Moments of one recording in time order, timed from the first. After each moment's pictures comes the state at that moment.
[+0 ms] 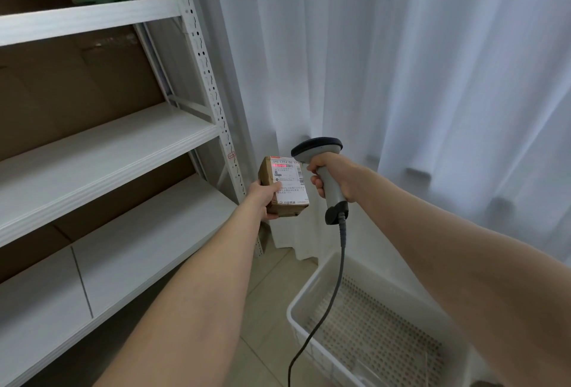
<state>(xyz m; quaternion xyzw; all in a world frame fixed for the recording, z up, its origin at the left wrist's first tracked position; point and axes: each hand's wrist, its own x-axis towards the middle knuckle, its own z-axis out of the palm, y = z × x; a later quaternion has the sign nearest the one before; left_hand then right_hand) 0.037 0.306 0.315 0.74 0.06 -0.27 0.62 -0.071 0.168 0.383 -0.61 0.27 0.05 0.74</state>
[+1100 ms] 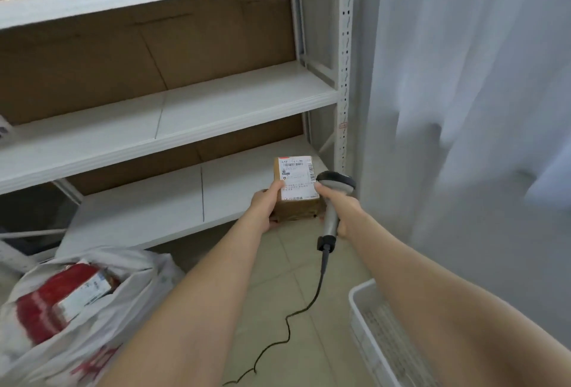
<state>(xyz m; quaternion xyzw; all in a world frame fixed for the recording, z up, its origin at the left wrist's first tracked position) -0.004 0.480 0.288 0.68 0.25 -0.13 0.68 -0.025 0.326 0.279 -0.53 0.28 0.13 0.79</state>
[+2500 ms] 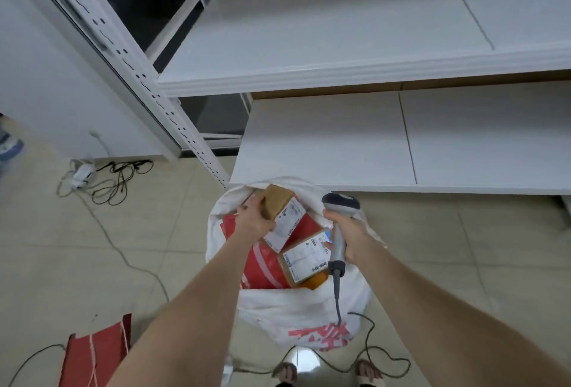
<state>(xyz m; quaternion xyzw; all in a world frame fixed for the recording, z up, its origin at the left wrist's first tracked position) -0.020 1.226 0.116 0.85 0.39 -0.15 0.32 0.044 1.036 0.091 -0.60 0.26 0.38 0.65</state>
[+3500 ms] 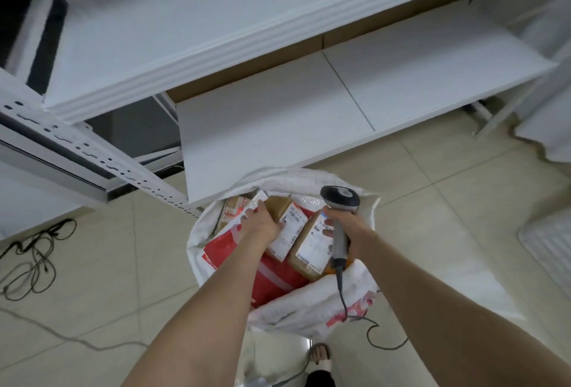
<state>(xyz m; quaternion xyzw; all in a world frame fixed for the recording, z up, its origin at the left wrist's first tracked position) 0.014 1.257 0.038 0.92 0.20 -0.31 0.13 -0.005 1.070 0.042 -0.55 0.35 0.28 0.70</state>
